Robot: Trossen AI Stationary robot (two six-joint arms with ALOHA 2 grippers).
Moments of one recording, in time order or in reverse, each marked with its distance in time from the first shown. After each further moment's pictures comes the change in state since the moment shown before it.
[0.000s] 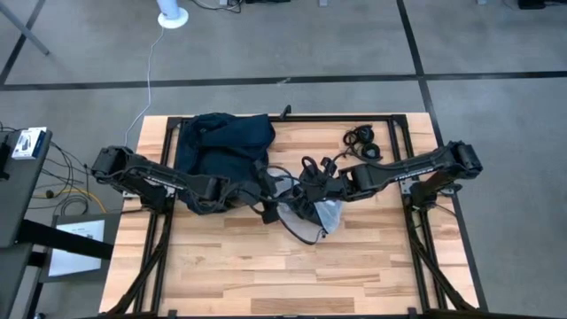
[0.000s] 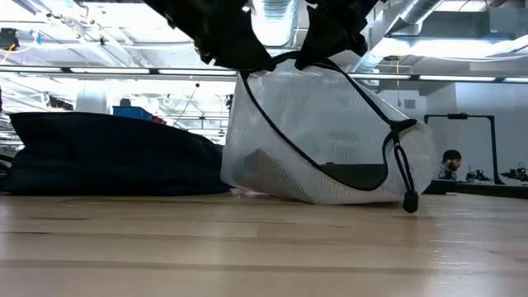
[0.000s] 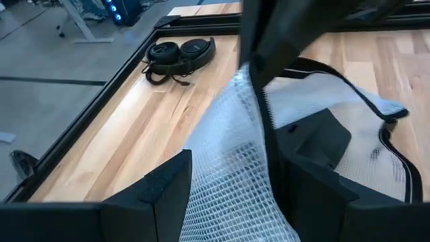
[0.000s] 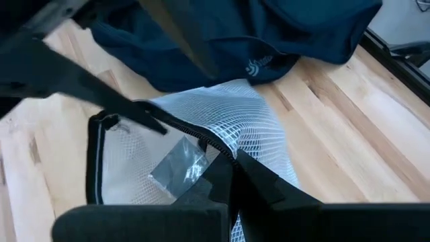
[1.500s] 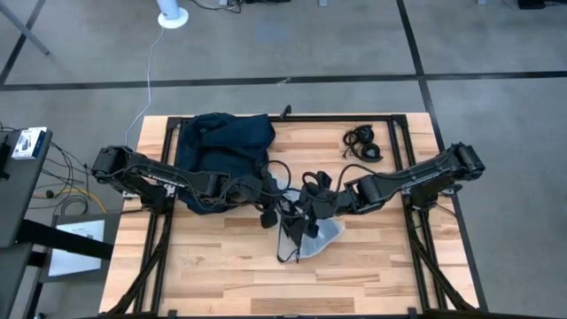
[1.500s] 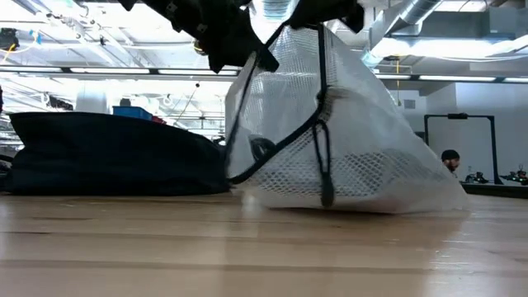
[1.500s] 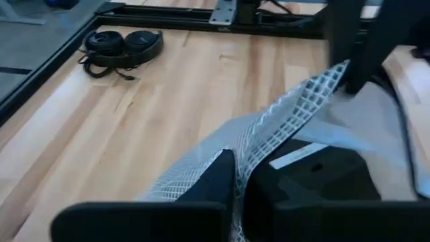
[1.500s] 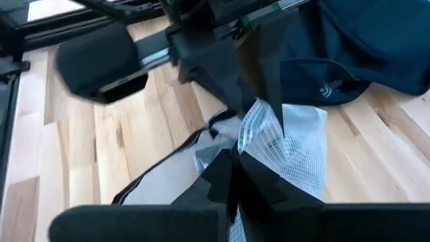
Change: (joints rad) left arm 0.037 0.000 -0.002 0.012 0.225 -0.057; right arm 0.119 -0.022 0.034 0.045 -0.061 -0.052
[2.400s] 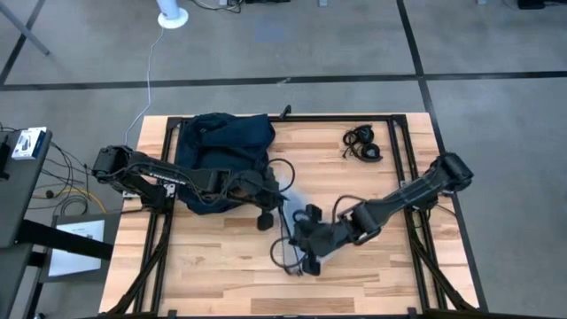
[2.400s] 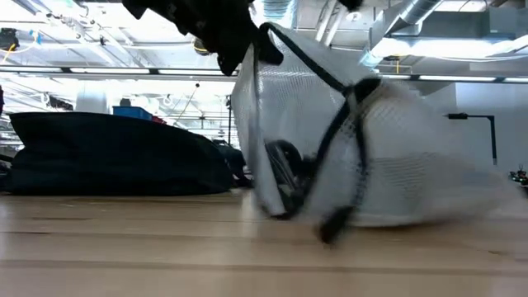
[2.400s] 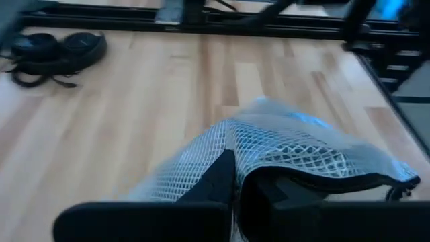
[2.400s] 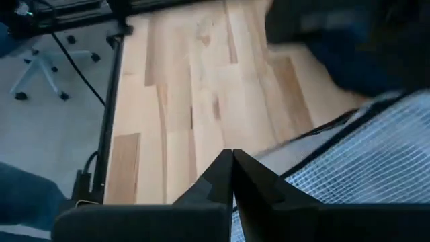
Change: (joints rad) left arm 0.033 0.001 -0.001 0.031 0.261 0.051; right arm 0.170 0.177 0.107 0.057 -0.076 0.077
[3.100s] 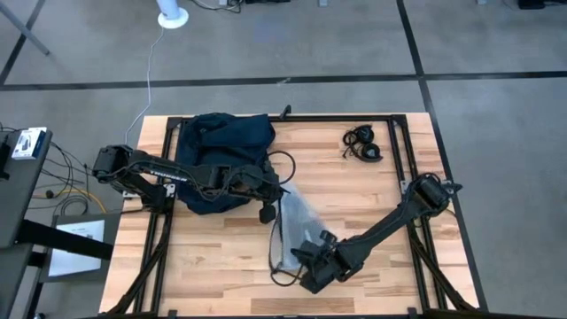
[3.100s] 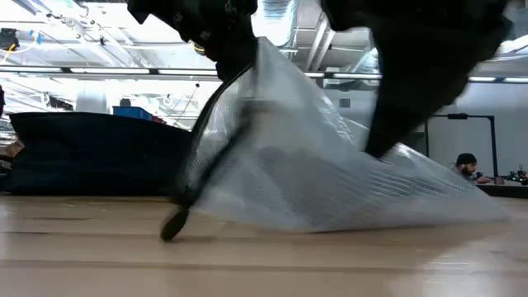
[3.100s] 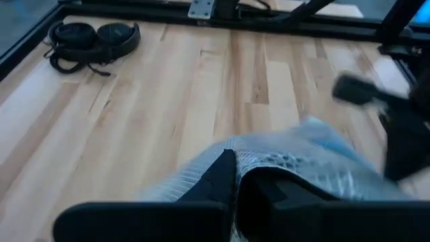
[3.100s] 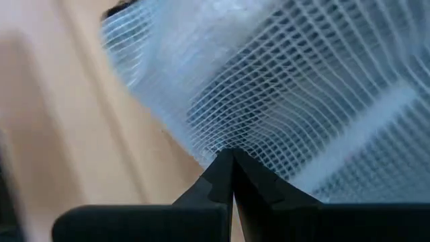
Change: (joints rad) left arm 0.050 0.000 0.000 -0.028 -0.054 -0.027; right arm 0.111 0.279 -0.014 -0.204 0.029 0.504
